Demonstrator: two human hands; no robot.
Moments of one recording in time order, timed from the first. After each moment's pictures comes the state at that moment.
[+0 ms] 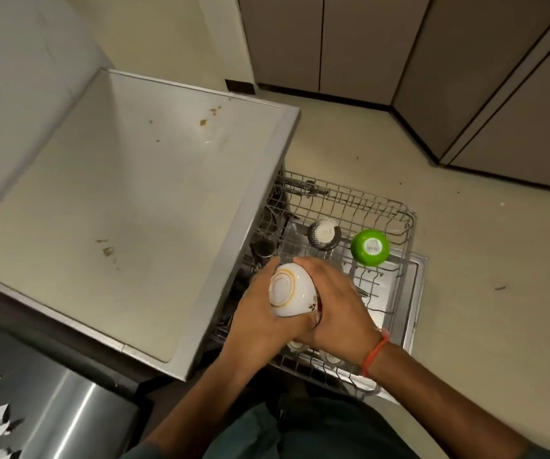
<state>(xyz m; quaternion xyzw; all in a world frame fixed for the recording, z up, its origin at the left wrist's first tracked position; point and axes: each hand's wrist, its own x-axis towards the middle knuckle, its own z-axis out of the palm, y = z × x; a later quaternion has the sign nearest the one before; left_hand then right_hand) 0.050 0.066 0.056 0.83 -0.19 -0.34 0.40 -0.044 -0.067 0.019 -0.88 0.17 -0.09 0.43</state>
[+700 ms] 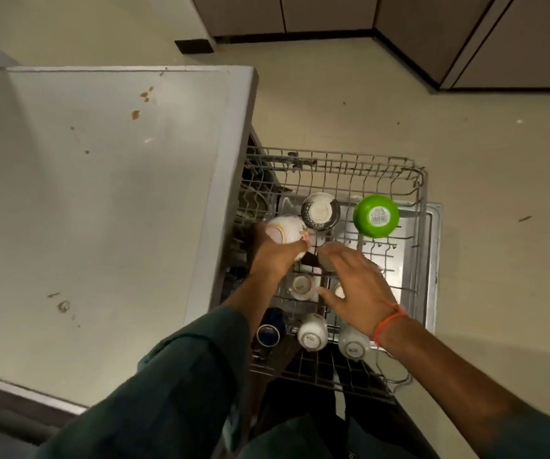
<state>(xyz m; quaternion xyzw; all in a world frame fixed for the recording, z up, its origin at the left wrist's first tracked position) 0.144 -0.064 -0.077 0.85 0.00 -0.43 0.32 -0.030 -0.118 -0.096 -0.89 0.28 0.01 0.36</state>
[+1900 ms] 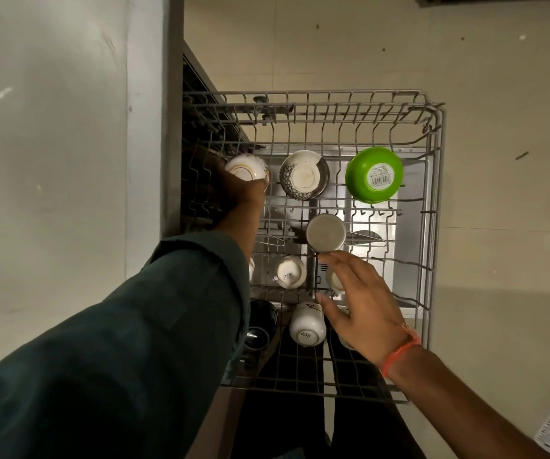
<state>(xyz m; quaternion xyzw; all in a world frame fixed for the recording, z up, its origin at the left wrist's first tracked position) 0.230 -0.131 -0.268 0.90 0.04 -0.27 0.35 -0.046 -0.083 -0.154 -0.82 0.40 0.04 0.41</state>
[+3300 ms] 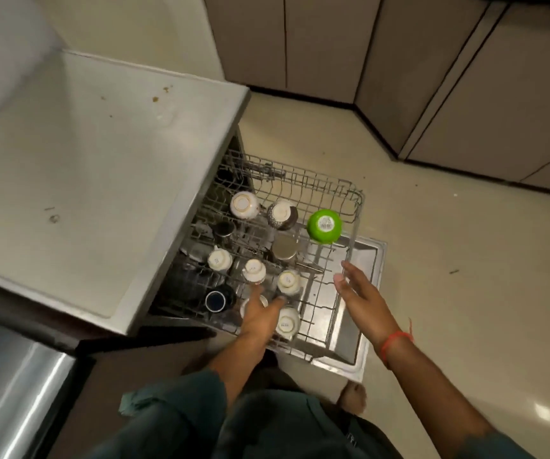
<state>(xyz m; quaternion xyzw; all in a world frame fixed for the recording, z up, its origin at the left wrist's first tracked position) -0.063 0.037 -0.083 0.79 0.06 -0.42 0.44 -0.195 -0.111 -0.014 -0.61 0.46 -0.04 0.64</state>
